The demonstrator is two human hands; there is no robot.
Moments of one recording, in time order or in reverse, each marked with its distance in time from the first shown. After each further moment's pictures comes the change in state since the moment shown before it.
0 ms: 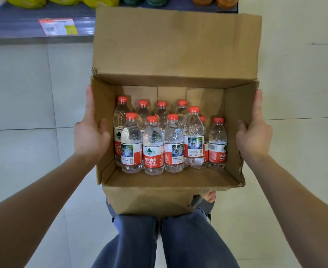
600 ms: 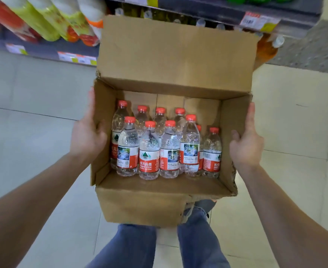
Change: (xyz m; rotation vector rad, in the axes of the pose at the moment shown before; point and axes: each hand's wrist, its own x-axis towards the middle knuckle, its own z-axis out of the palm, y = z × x) left_hand -0.078 -0.017 -0.268 -0.054 0.154 0.013; right_hand -0.137 -0.190 -0.121 0.030 0.014 -0.173
